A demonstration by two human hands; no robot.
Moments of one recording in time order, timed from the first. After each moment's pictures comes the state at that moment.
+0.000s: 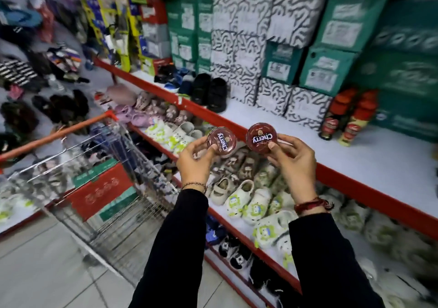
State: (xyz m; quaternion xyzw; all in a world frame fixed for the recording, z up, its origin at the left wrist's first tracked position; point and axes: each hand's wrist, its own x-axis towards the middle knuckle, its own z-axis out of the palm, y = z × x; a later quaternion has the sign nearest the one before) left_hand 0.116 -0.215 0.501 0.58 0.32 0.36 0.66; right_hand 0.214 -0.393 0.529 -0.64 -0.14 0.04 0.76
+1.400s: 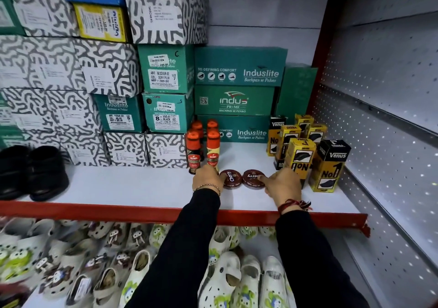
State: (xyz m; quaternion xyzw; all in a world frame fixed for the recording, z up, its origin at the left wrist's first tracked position) left_hand 0.366 -0.436 0.540 0.92 0.10 0.04 0.37; right_hand 0.341 -0.616 0.534 -0.89 0.24 -0.14 0.36
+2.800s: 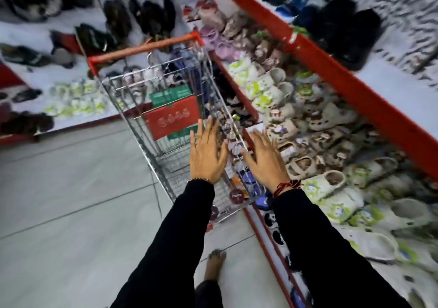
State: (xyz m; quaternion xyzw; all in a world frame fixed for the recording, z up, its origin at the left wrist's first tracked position) left_hand 0.019 -0.088 0.358 0.83 0.46 0.23 0.19; right_hand 0.165 -0.168 0.365 -0.81 -0.55 0.10 0.19
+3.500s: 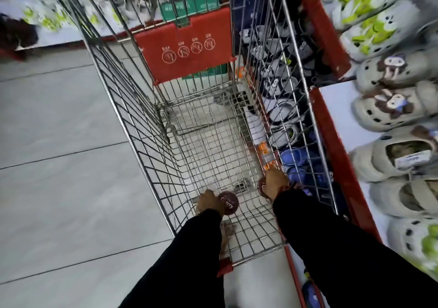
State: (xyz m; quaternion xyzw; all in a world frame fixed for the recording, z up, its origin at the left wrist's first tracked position) left_hand -0.010 -0.063 0.018 0.50 0.71 -0.18 0.46; right_hand 0.178 -0.069 0.034 -0.82 -0.44 0.34 -0.15
